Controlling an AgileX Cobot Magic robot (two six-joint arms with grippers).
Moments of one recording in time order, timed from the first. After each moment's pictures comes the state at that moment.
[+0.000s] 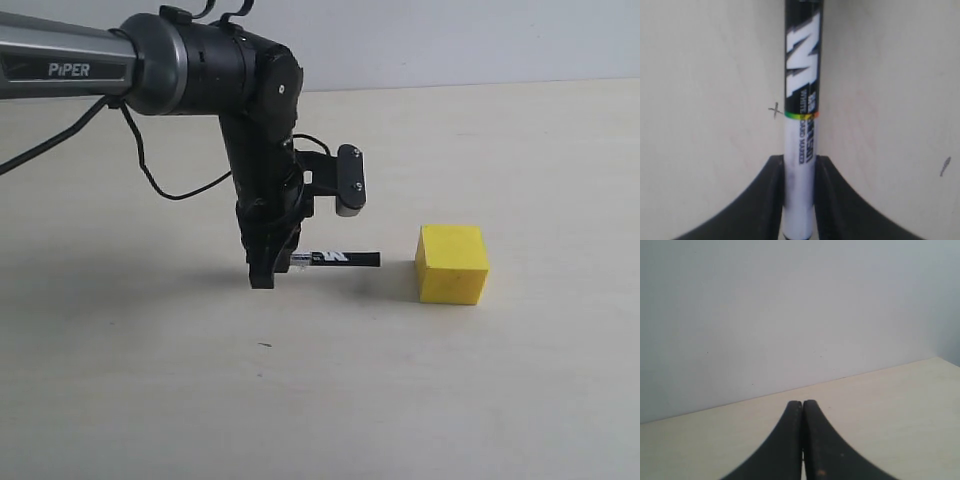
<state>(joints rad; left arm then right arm) -0.70 2.21 -1.63 -0.02 1.02 0.96 -0.18 0.01 0.00 -0.03 0.06 0.21</state>
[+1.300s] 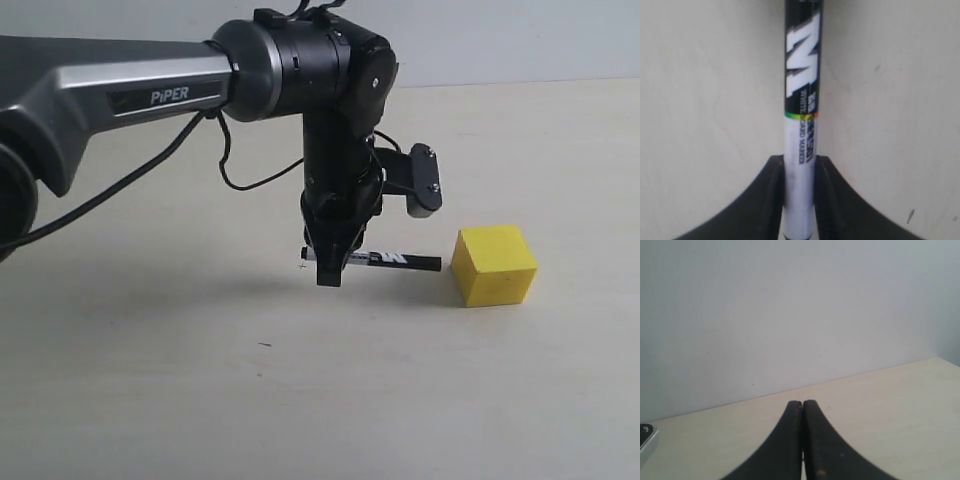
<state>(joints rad) -0.83 2.32 -1.92 0.01 1.21 0.88 -0.18 0.01 0.00 -0.03 0.06 0.21</state>
